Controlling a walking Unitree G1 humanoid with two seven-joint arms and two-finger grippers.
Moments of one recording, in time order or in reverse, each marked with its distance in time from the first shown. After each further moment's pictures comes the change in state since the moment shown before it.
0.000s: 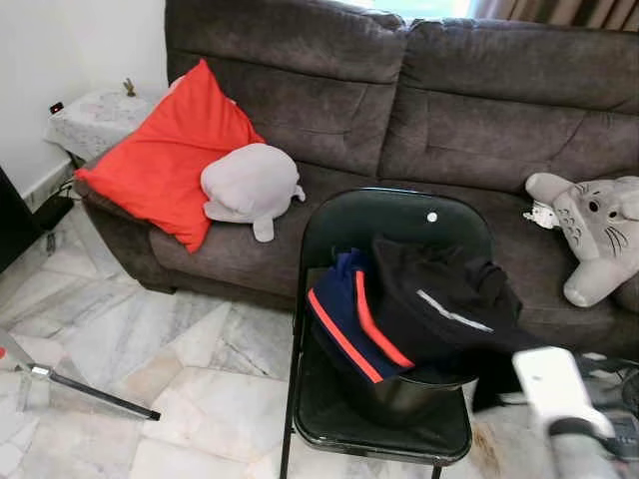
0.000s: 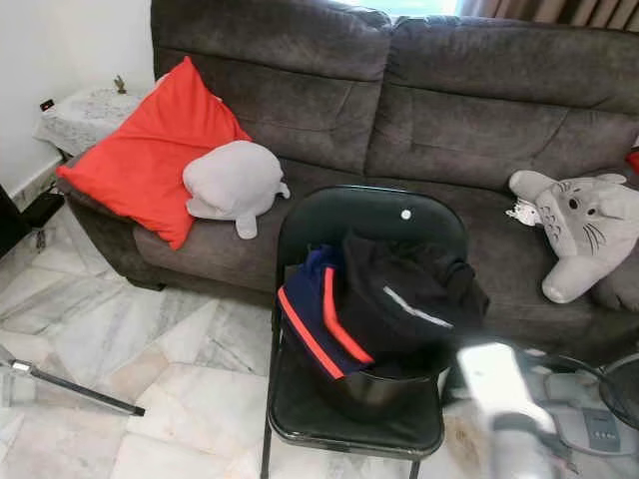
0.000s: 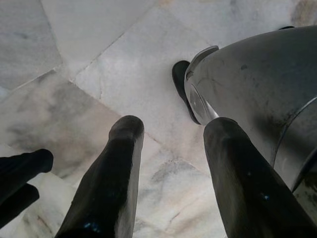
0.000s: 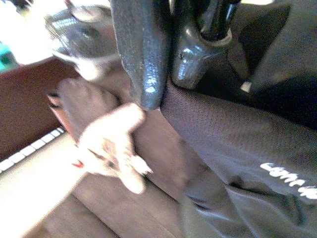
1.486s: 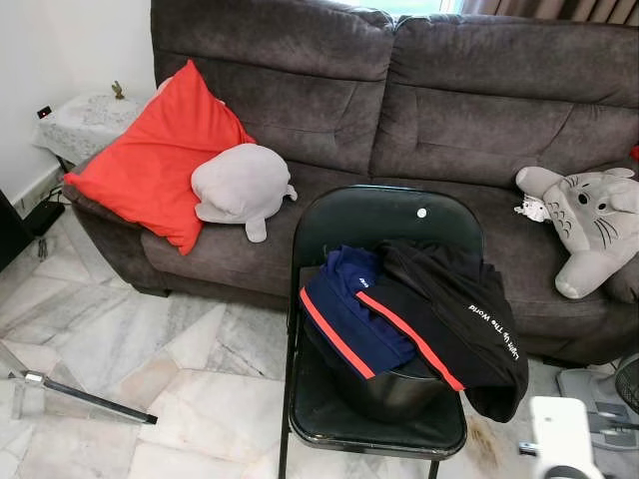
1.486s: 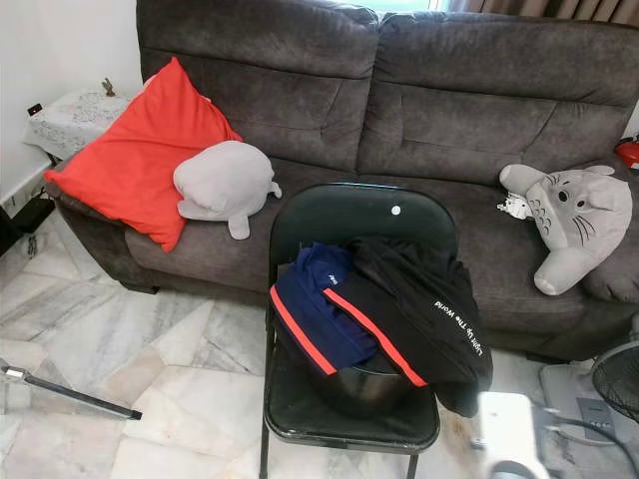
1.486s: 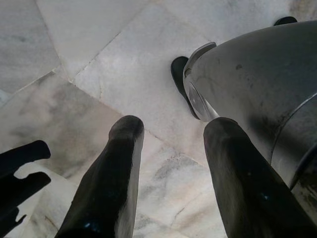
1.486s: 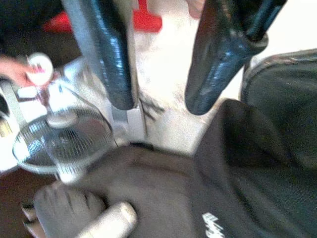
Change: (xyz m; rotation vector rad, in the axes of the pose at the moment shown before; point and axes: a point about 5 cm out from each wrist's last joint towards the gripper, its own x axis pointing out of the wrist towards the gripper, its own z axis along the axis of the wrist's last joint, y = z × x) left arm 0.000 -0.001 -0.001 0.013 0.017 -0.013; right arm -0.016 0.037 -0.044 0.150 0.285 0.056
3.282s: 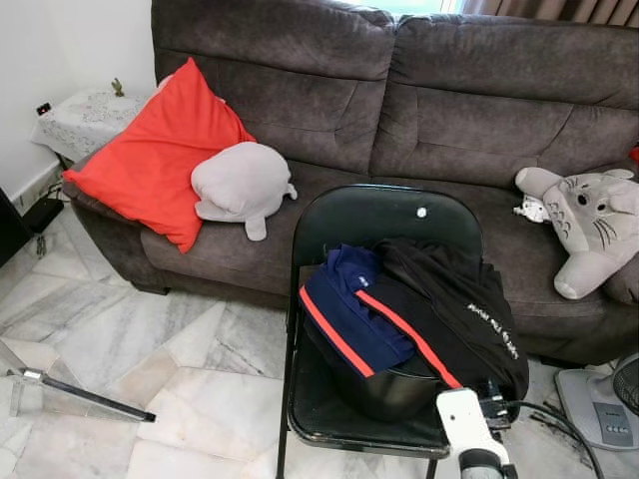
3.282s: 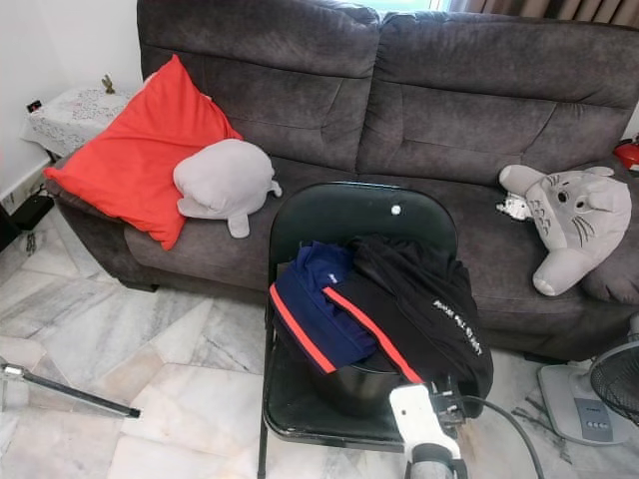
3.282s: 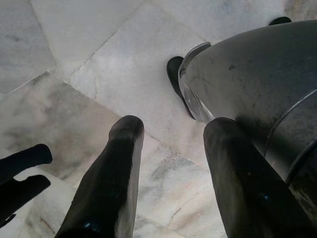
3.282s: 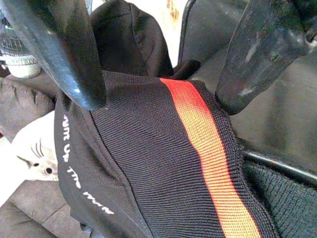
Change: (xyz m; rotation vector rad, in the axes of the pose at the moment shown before) left arm 0.000 -0.001 0.001 0.000 -0.003 -0.008; right arm 0.021 0.081 -0.001 -0.105 -0.362 0.147
